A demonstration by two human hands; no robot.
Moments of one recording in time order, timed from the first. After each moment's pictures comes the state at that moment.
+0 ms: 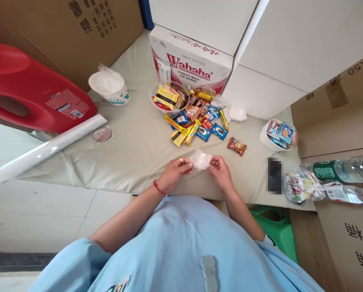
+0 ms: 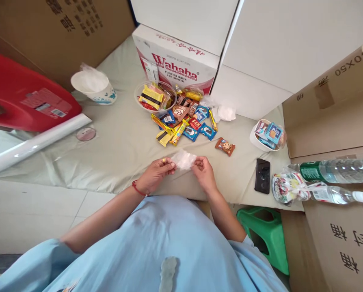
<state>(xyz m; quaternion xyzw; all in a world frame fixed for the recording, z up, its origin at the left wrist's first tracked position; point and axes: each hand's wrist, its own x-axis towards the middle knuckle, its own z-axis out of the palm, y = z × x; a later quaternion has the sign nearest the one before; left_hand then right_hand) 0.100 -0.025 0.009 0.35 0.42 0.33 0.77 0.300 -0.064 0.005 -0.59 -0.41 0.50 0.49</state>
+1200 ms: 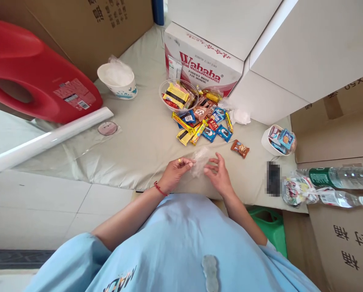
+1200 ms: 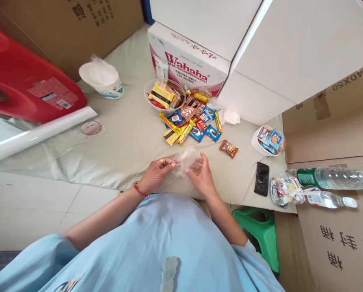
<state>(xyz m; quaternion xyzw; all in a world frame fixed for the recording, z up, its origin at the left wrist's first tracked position) 0.079 -0.029 -0.008 0.38 0.43 0.40 0.71 0.279 -0.071 0.003 -0.64 -0.42 0.47 0.44</state>
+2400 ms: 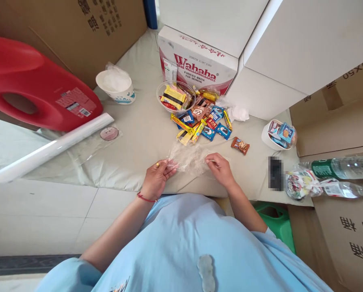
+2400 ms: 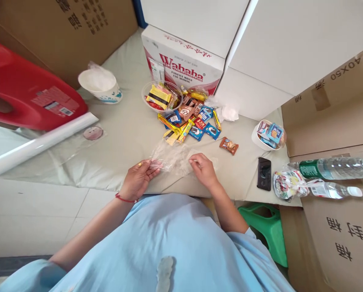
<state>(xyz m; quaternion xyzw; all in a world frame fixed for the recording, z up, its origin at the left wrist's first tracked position) 0.029 -0.040 -0.008 0.17 0.52 0.47 0.69 0.285 -0.049 0.015 -0.57 -0.66 0.32 0.37</state>
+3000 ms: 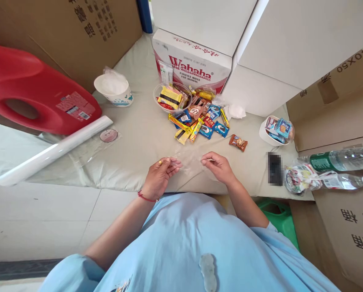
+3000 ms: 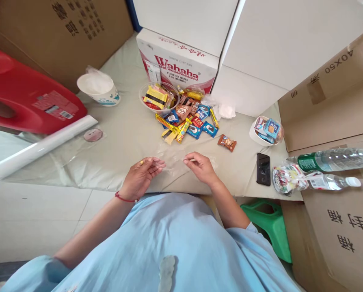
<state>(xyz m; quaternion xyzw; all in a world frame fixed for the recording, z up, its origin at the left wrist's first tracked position) 0.034 -0.043 0.018 0.23 0.48 0.44 0.72 0.277 -0.053 0.039 -0.51 -0.58 0.48 0.43</state>
